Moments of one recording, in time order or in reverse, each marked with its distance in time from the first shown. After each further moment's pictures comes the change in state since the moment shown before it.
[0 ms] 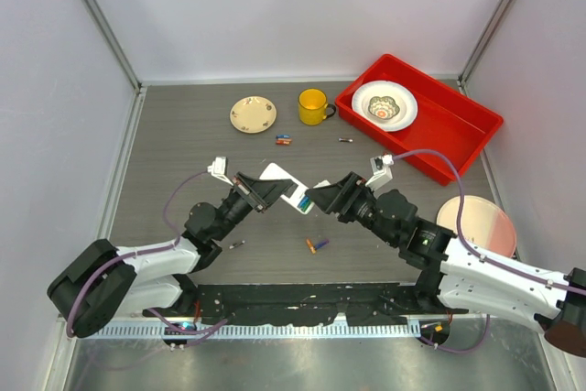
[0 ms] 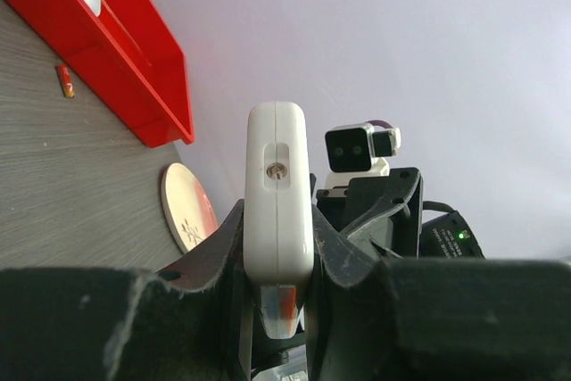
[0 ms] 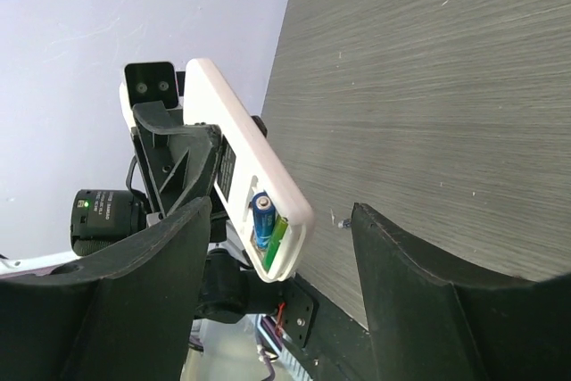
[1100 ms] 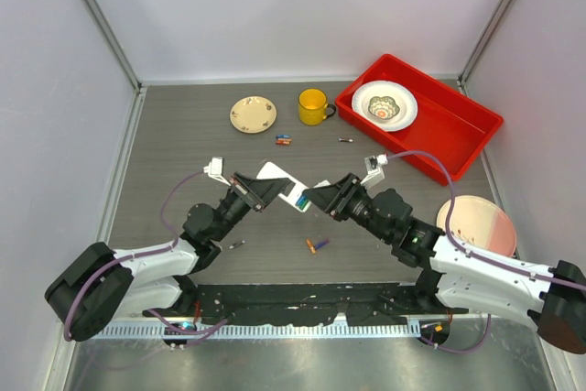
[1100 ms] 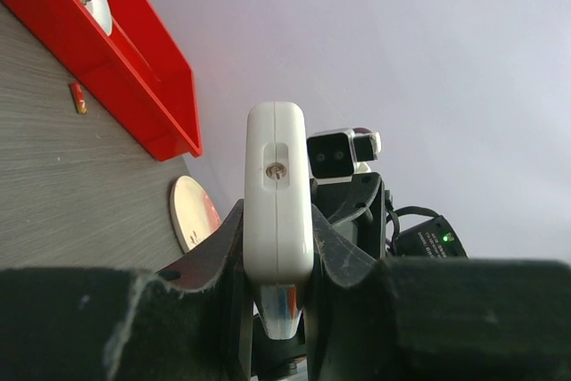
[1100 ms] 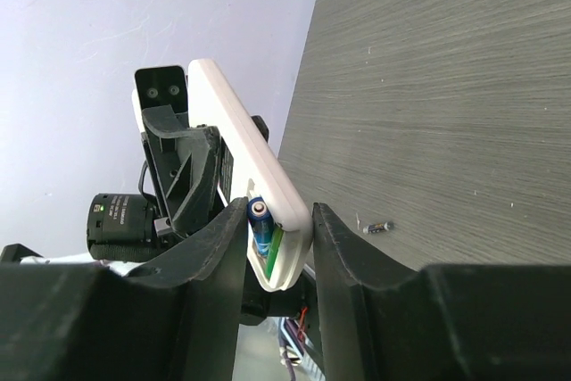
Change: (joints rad) left arm 0.003 -0.027 -0.008 -0.007 -0.027 0.023; right arm -0.035 0.080 -0.066 0.205 -0.093 0.049
